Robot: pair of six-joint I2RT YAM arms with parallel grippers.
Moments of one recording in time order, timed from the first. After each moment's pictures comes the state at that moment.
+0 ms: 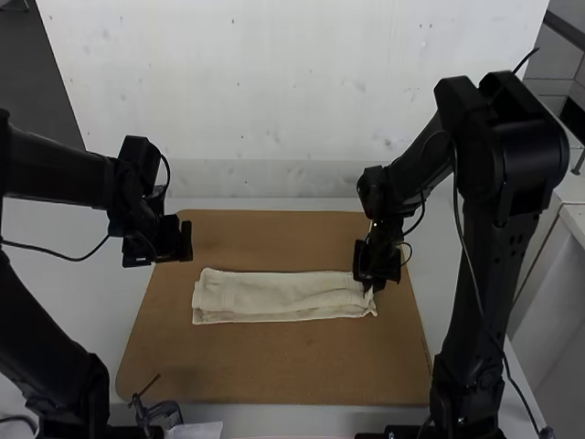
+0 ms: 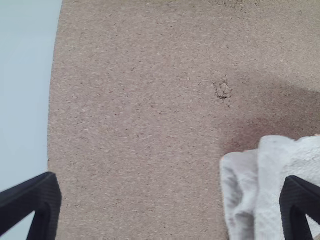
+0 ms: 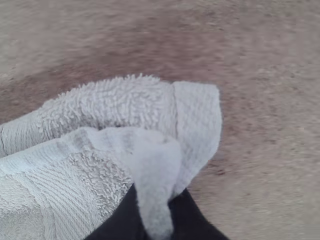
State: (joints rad) left arm -0.11 1.39 0.69 -0.42 0.02 -0.16; right arm 0.26 1.81 0.84 -0.45 0.03 0.41
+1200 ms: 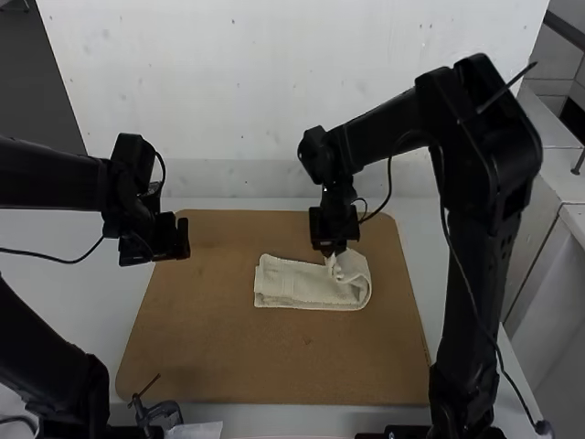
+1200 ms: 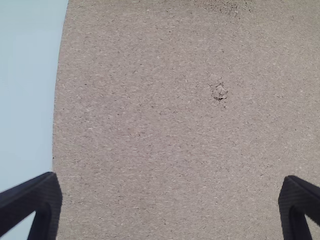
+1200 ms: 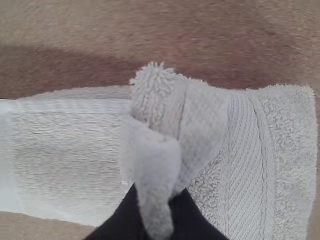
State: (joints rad) left arm -0.10 1.34 0.68 -0.42 0.02 -0.16; right arm 0.59 1.82 1.18 -0.72 0.16 0.48
